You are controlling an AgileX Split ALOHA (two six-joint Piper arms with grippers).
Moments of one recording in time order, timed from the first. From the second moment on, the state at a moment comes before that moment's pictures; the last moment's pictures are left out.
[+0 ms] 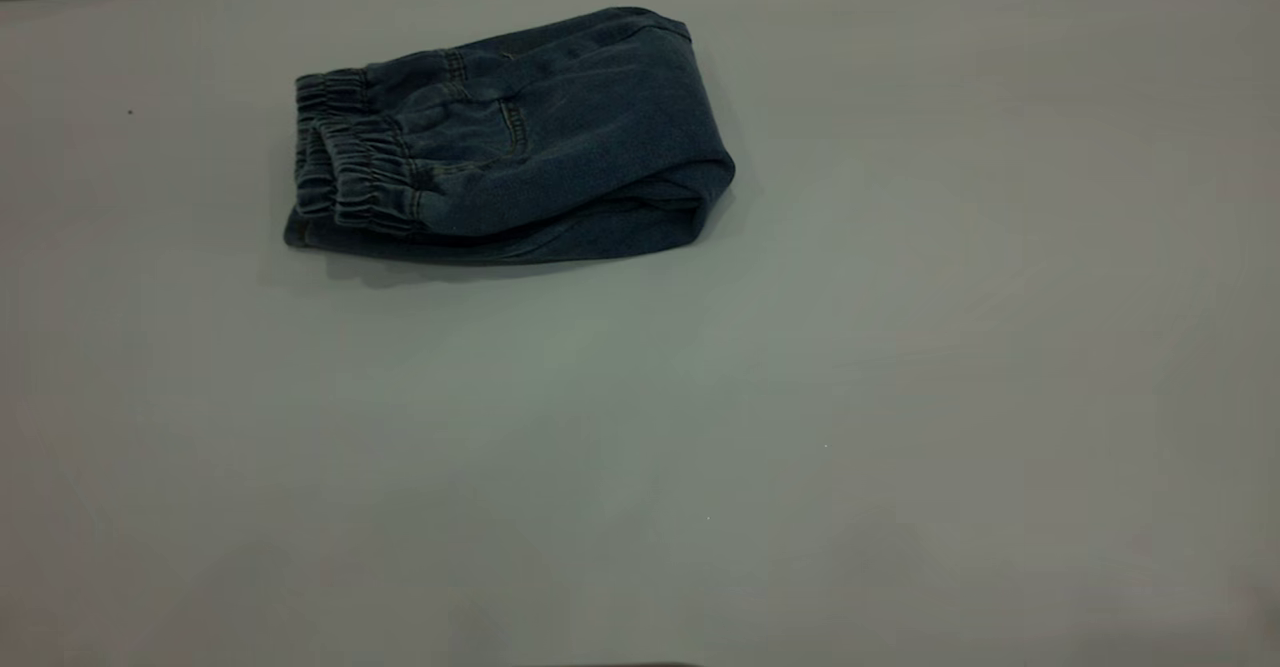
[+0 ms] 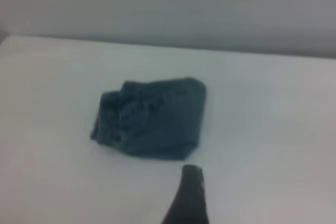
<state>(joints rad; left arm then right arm) -0.44 0.70 -1.33 0.04 1.17 0.12 0.04 0.80 -1.43 0.39 1.28 -0.02</state>
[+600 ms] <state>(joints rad) -0.44 0.44 -0.82 -0.08 1.17 0.15 0.04 0.28 -0.95 0.25 1.28 -0.03</state>
